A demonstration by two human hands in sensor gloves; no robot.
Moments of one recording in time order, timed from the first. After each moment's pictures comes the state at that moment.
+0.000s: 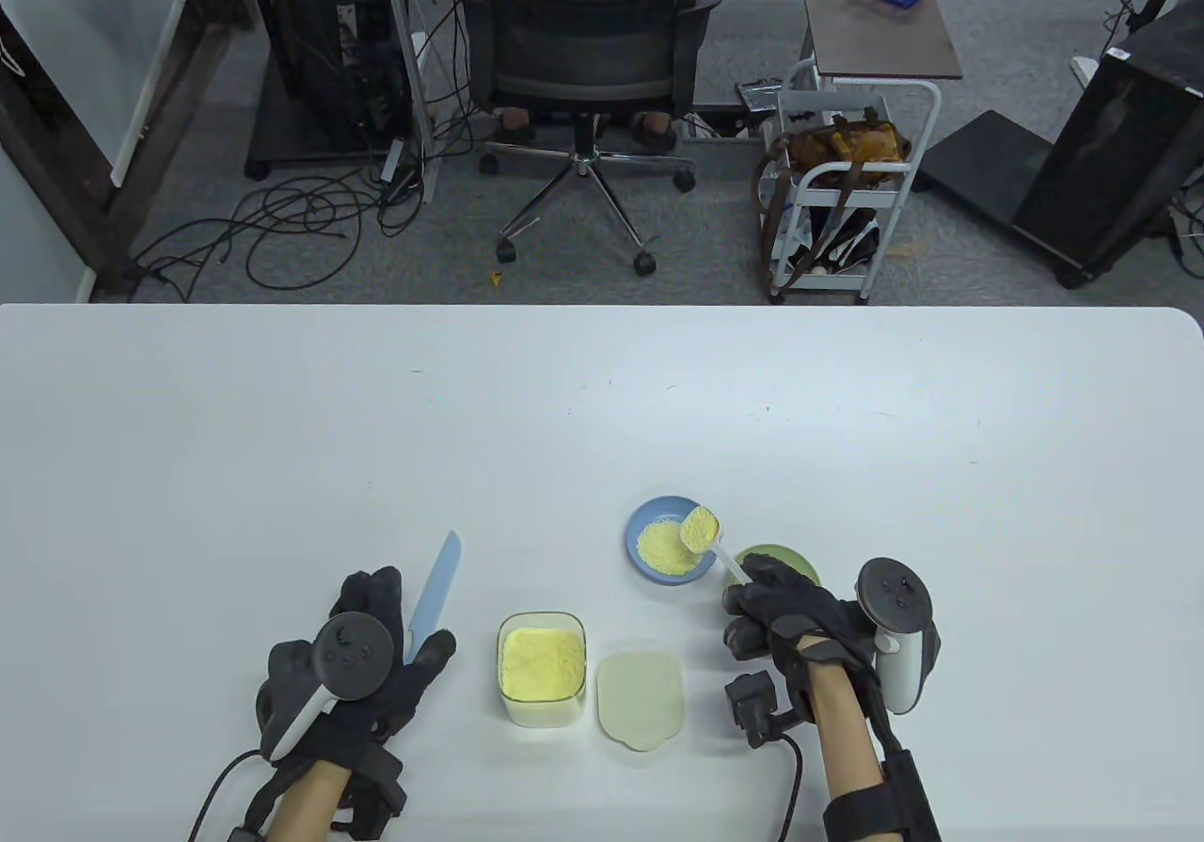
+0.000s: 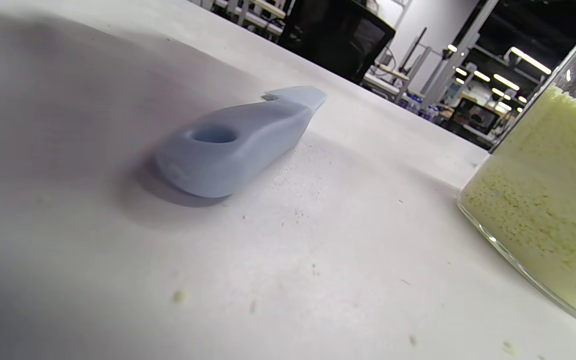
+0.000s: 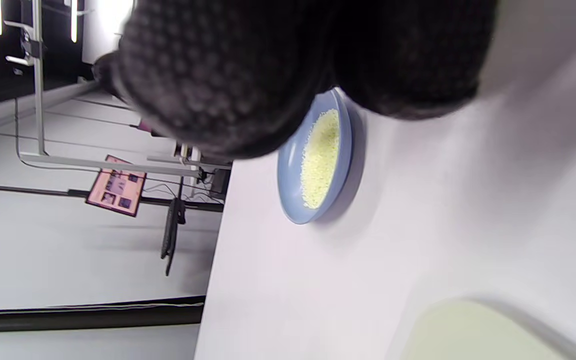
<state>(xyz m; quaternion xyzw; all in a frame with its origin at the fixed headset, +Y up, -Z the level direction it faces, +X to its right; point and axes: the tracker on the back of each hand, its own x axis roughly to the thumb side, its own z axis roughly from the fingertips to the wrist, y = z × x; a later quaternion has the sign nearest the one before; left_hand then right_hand) -0.263 -0.764 -0.235 -0.11 0.01 0.19 0.98 0.181 -0.760 -0.286 -0.10 0.11 0.76 0.63</state>
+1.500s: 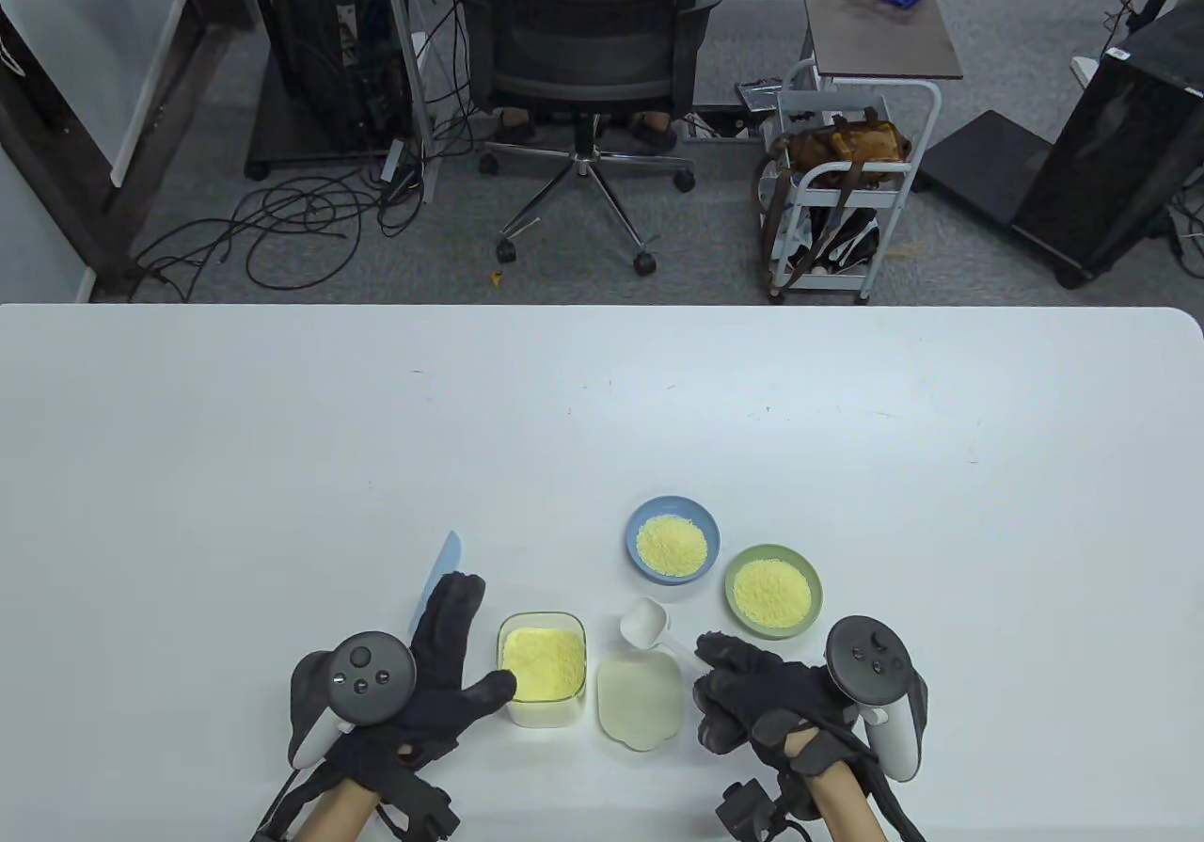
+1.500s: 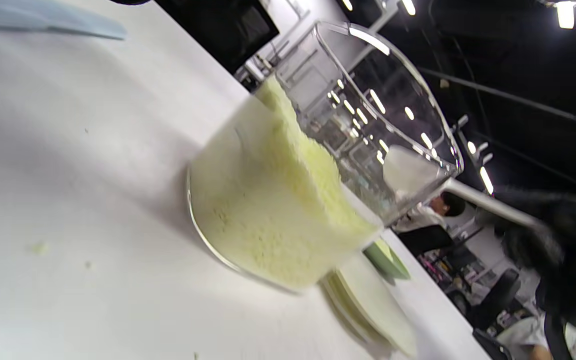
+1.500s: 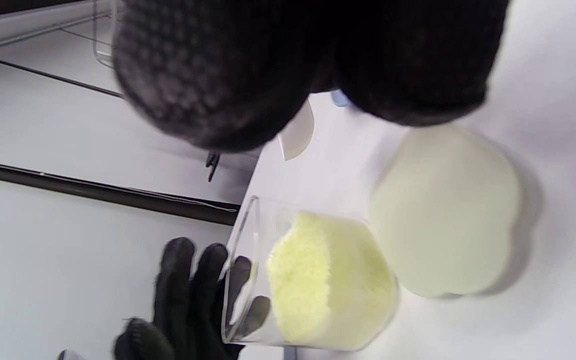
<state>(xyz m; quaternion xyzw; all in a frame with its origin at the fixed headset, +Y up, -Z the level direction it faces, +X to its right) -0.210 -0.757 -0.224 -0.10 -0.17 0.35 0.92 0.148 -0.718 -0.216 0.06 0.13 0.79 0.60</state>
